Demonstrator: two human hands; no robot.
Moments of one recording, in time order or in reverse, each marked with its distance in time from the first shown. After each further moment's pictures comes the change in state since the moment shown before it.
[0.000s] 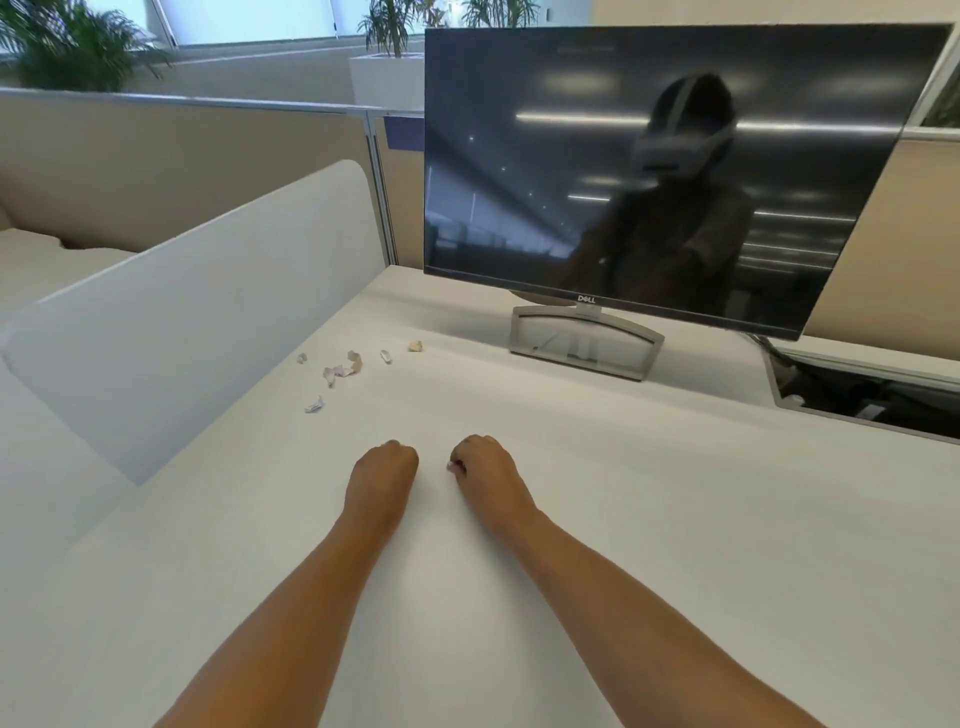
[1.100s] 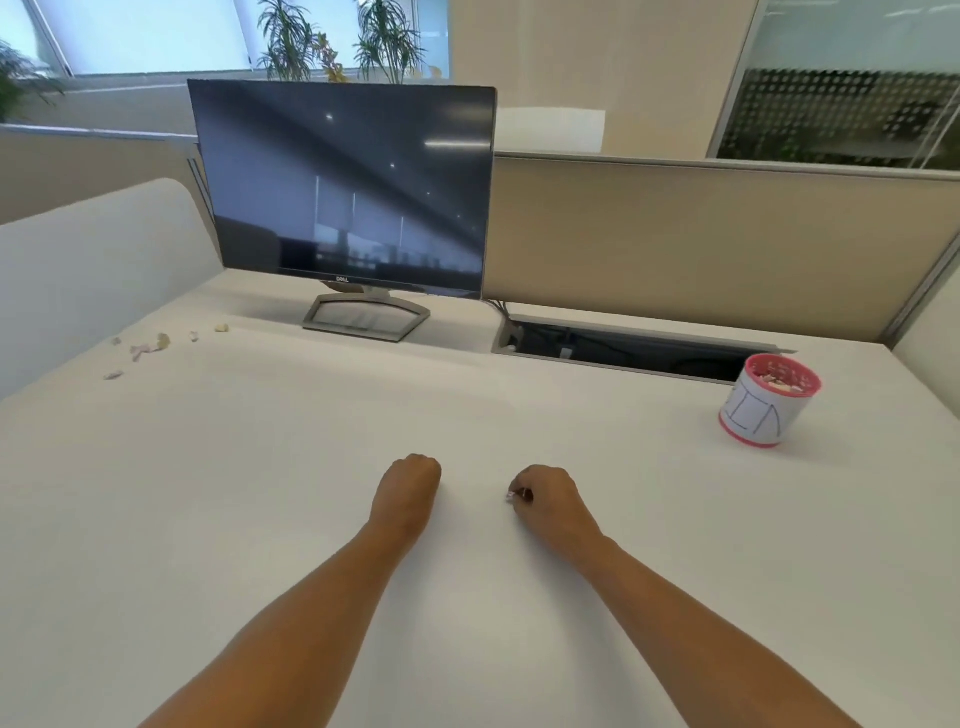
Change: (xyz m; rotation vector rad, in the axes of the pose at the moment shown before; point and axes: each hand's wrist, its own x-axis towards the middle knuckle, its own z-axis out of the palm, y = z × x) left_hand -0.170 0.324 0.038 -0.083 0.086 0.256; right_hand -0.304 0.237 -0.214 0.018 0.103 0.210
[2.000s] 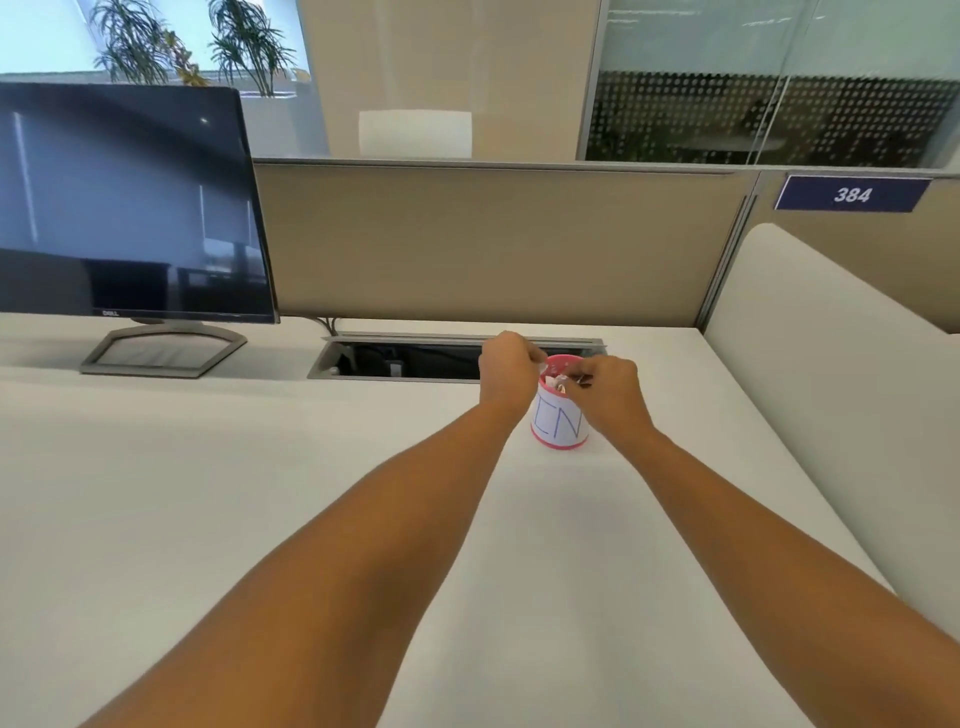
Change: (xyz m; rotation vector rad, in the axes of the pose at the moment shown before) left_hand 0.115 0.364 -0.057 -0.801 0.133 0.079; right_hand 0.007 0.167 -0.256 0.016 0.447 0.253
